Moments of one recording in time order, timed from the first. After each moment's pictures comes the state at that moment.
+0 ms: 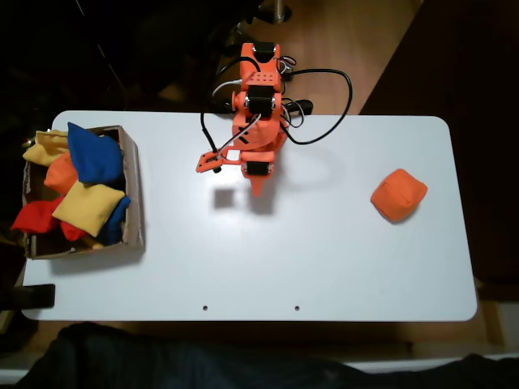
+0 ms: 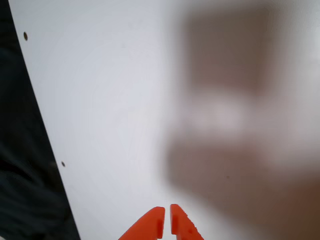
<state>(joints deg) 2.8 188.8 169.6 77.3 -0.9</state>
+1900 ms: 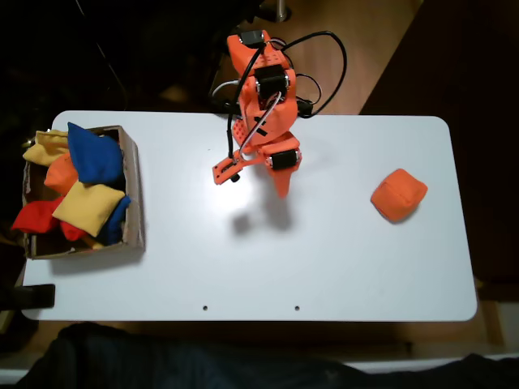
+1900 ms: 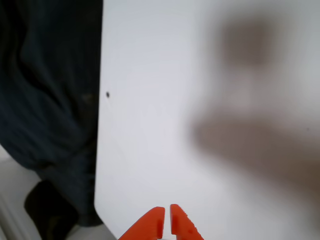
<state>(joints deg) -13.3 169.9 147.9 74.6 -3.3</state>
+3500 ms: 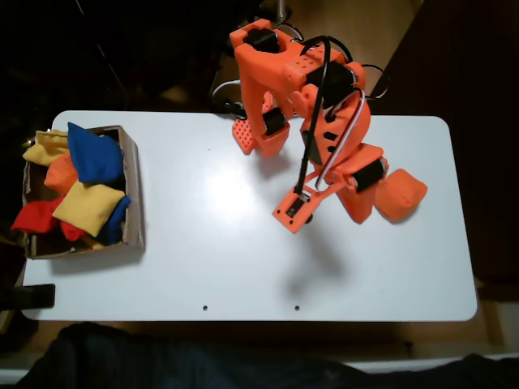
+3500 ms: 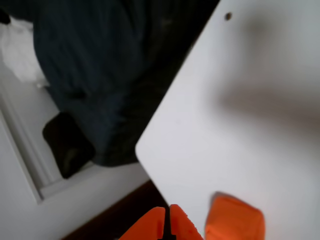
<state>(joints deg) -32.0 123.3 97.4 70.0 -3.3</state>
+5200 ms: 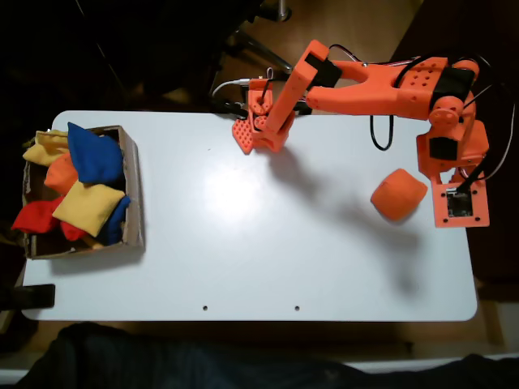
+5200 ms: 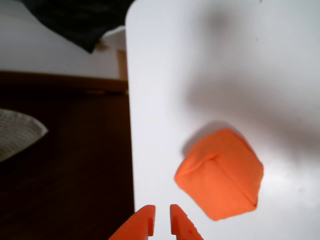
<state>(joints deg) -61.0 80.7 53.5 83.9 -22.7</state>
